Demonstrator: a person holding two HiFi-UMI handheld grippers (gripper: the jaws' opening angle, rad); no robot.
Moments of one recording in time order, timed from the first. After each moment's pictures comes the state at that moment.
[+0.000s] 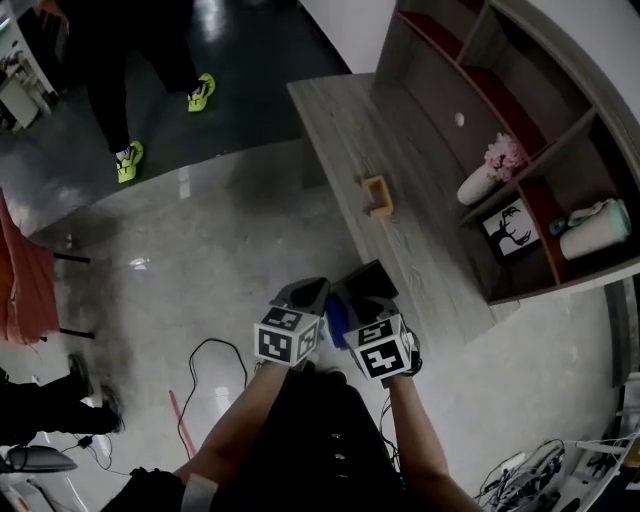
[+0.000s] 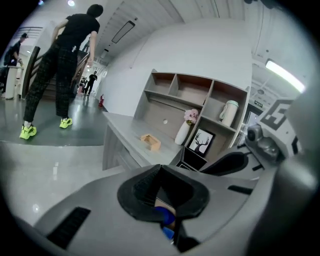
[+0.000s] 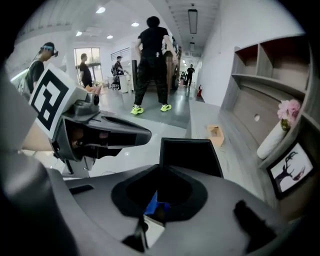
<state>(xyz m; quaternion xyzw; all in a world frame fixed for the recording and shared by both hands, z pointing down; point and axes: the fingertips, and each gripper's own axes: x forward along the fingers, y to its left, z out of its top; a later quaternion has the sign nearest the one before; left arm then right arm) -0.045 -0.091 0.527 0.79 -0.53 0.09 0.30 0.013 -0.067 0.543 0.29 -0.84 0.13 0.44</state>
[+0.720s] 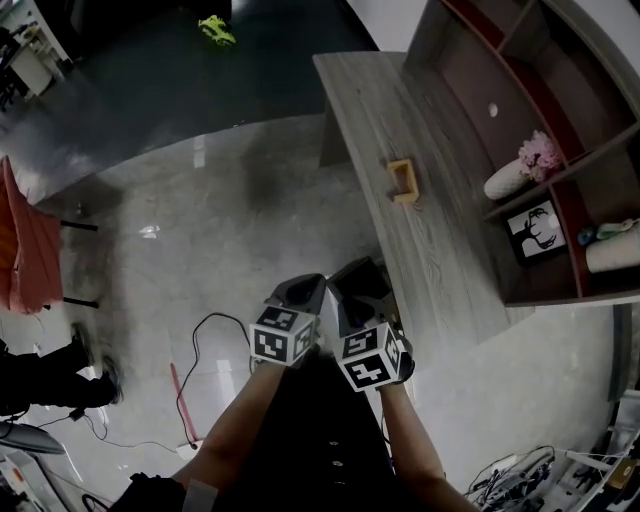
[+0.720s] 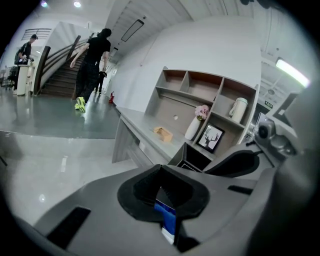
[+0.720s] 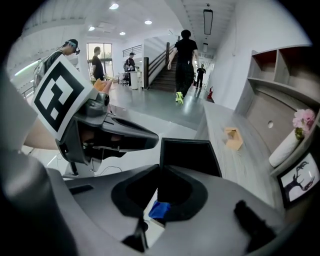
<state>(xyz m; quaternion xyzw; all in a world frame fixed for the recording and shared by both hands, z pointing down) -0.079 -0.064 0.566 0.75 -0.56 0.10 0.33 -0.025 -0.035 0.566 0.25 -0.85 0.09 0.45</state>
